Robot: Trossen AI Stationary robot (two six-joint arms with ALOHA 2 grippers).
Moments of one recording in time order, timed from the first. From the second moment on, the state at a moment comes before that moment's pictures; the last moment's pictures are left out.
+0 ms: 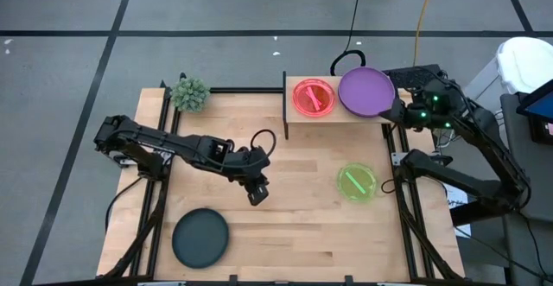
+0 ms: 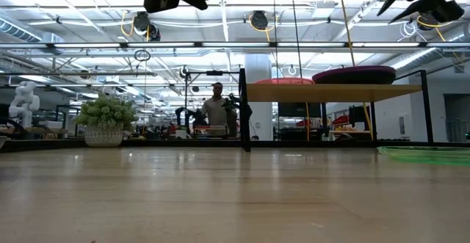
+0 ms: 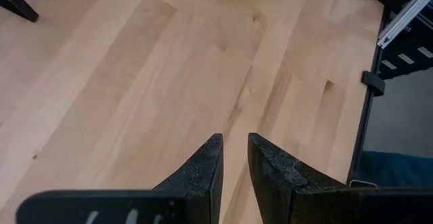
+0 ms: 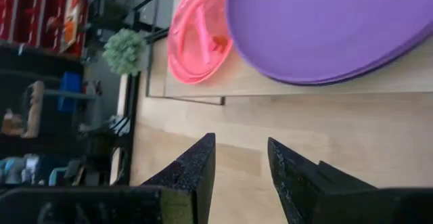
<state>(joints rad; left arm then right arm) -0.22 1.58 1.42 -0.76 -0.07 -0.69 -0.81 0.61 1.04 -1.12 -0.25 0.96</state>
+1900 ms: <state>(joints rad) -0.33 1.58 1.42 -0.76 -0.14 -0.75 0.28 1.45 1.04 -1.09 0.02 1.46</state>
